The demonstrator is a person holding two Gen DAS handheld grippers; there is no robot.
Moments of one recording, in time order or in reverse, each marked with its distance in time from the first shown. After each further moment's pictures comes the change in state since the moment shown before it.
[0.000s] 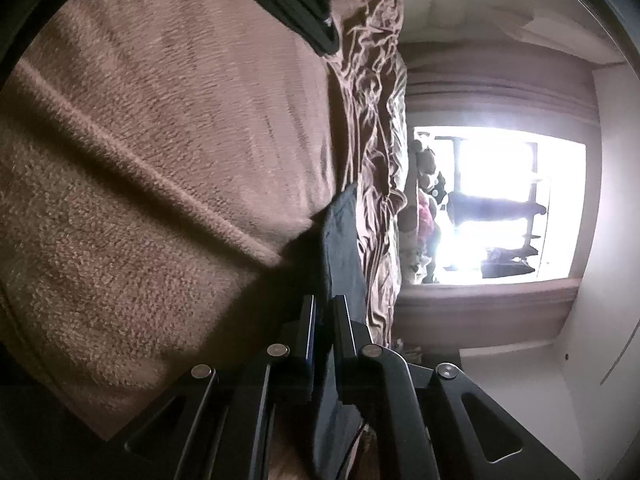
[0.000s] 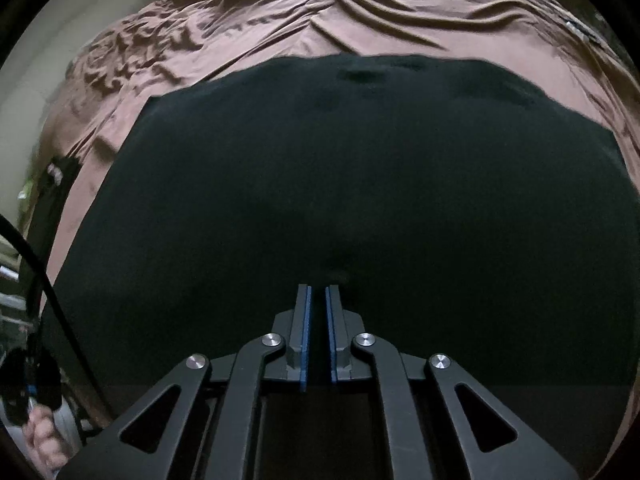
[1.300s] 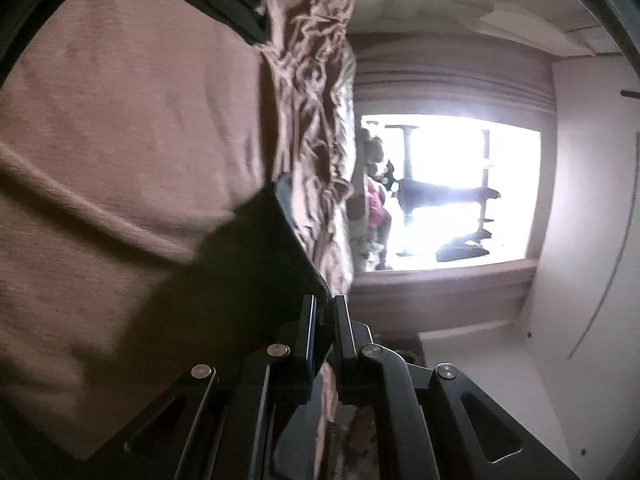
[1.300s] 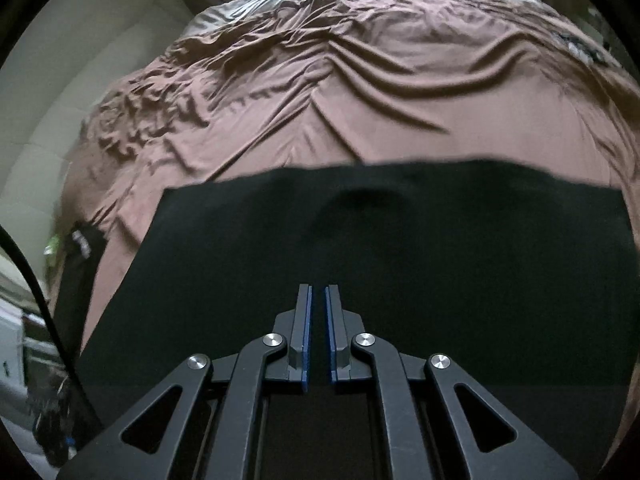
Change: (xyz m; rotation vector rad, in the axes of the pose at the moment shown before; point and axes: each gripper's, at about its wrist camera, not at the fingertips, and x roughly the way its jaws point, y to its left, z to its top) left arm 0.005 -0.034 -0.005 0.060 0.046 -0.212; right arm -0.016 -0.009 0.019 0.079 -0.103 0.128
